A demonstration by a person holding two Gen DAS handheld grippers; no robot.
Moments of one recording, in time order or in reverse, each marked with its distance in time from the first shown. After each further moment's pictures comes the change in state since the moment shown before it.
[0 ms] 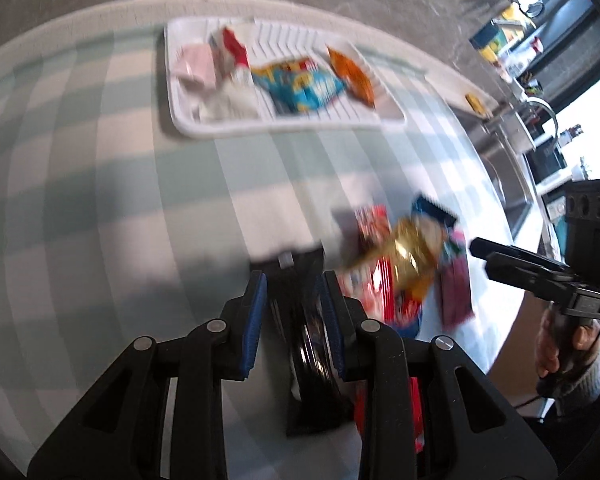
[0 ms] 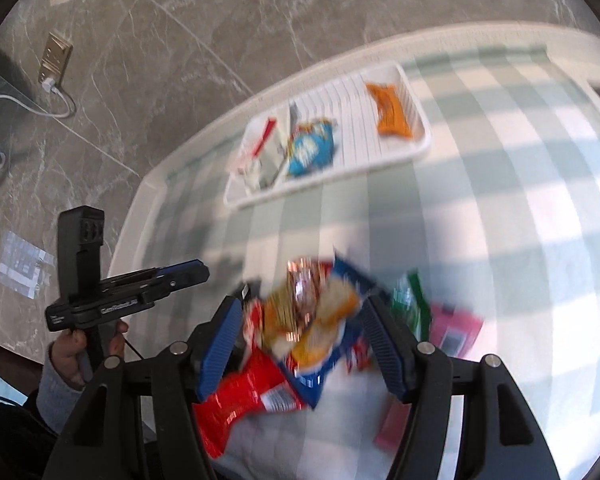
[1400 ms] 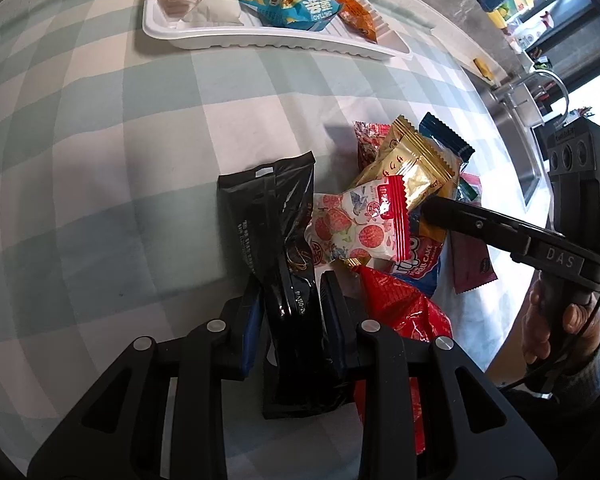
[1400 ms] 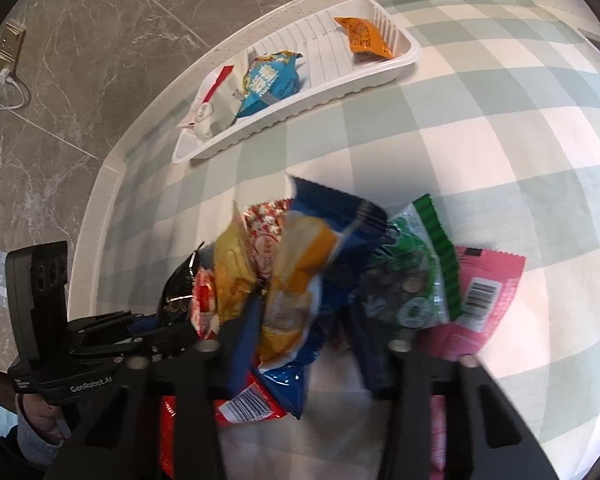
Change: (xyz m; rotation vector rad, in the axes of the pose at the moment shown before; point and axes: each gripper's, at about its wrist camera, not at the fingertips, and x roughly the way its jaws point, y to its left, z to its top) left arm 0.054 -0.012 -0.030 0.000 0.115 0.012; right arm 0.055 -0.015 -0.016 0.063 0.061 -0.074
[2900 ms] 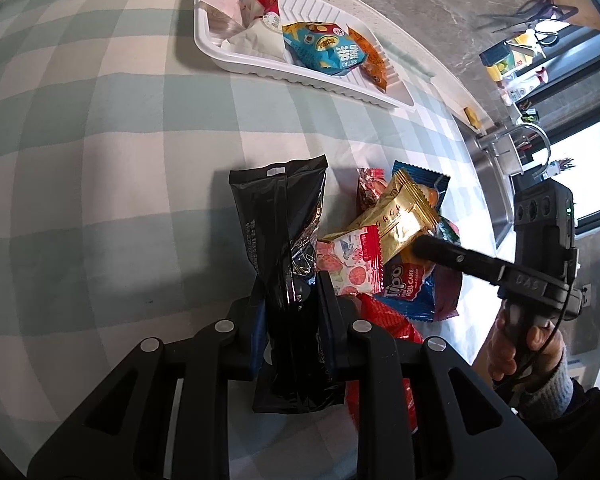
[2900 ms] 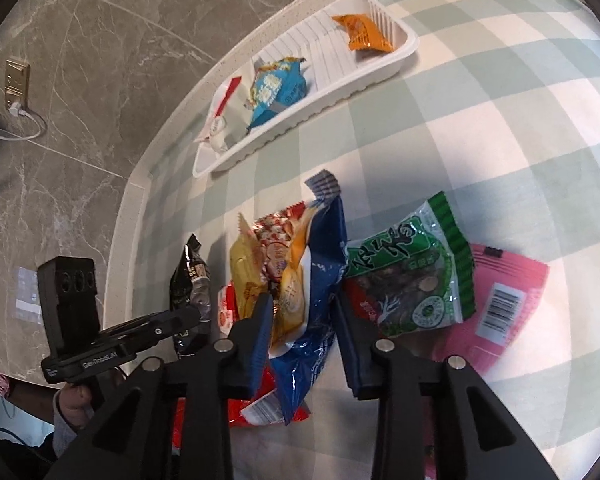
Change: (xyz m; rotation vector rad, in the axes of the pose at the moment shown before) left arm -0.023 0.038 0.002 -0.134 -0.091 -0.125; right arm -0.001 -0.008 0.004 0.067 0.009 0.109
